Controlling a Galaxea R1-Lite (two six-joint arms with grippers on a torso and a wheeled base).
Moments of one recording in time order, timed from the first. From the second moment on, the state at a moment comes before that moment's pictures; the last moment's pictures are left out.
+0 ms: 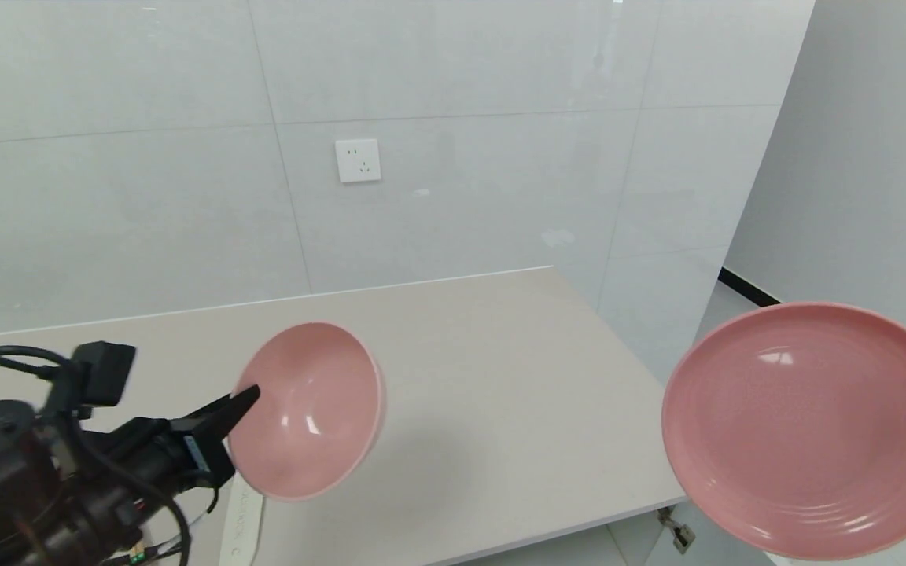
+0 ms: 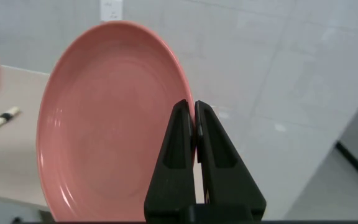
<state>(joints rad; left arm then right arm) -0.37 1.49 -0.02 -1.29 0.05 -0.36 0.18 0.78 -0.07 -0.85 0.19 -0.14</state>
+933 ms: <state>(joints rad) 0.00 0.04 0.00 -0.05 -0.04 -0.03 -0.04 0.08 0.00 -0.07 0.14 -0.13</state>
